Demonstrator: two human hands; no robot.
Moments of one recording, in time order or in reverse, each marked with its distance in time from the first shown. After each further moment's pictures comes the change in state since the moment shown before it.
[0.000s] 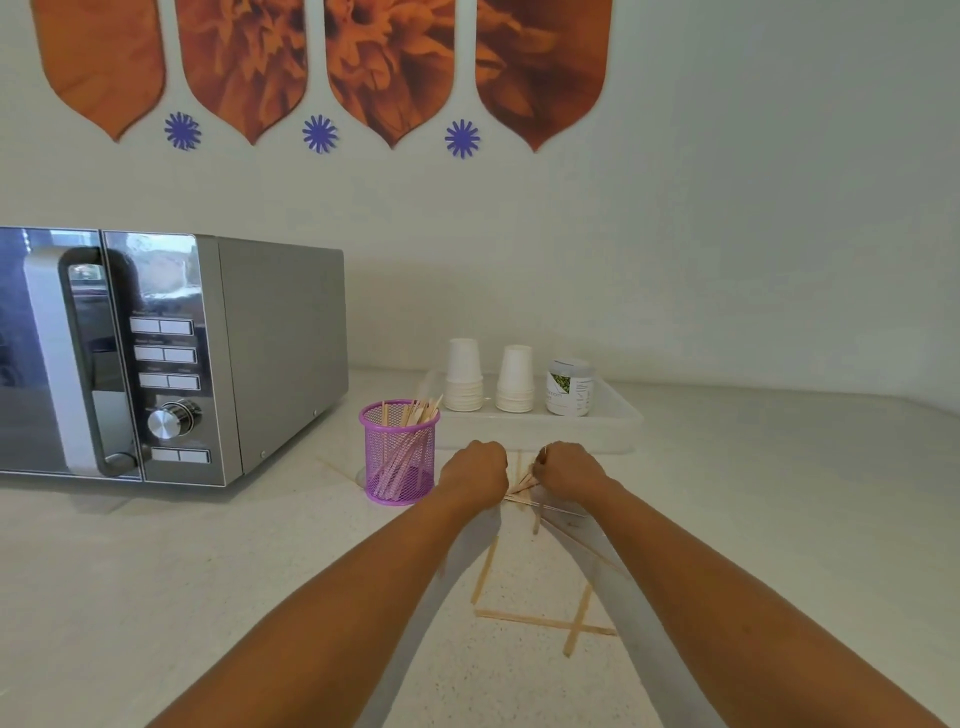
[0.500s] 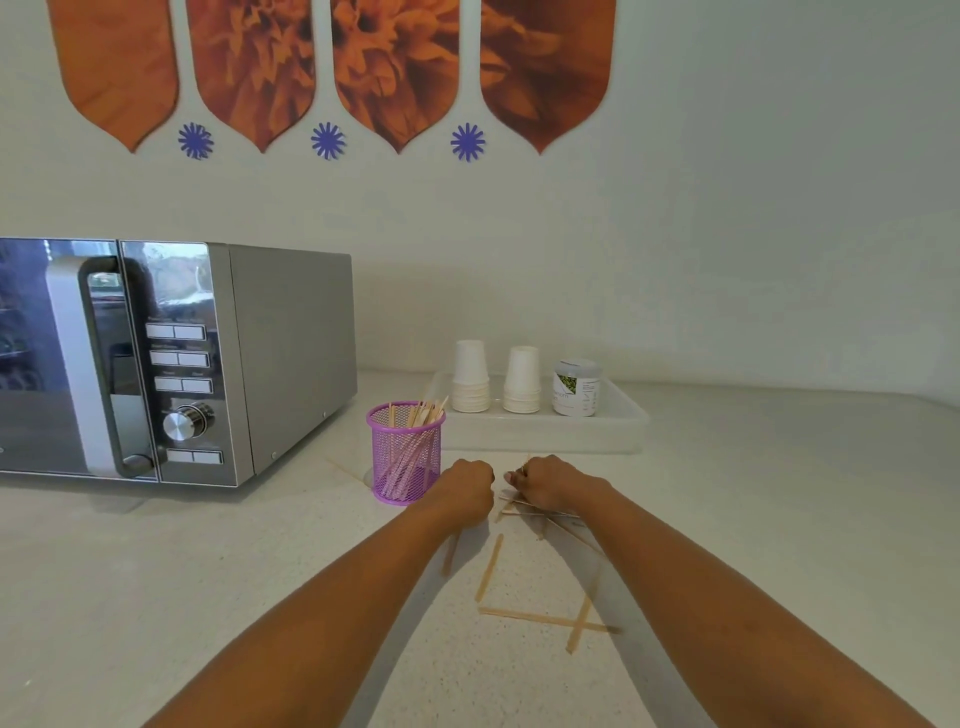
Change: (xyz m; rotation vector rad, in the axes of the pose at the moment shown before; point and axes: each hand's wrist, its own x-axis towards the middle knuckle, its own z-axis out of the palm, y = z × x) left_hand -0.016 -0.018 0.000 0.009 -0.134 -0.018; right_hand -0.020 -0.021 0.001 -0.158 -0.232 -0.146
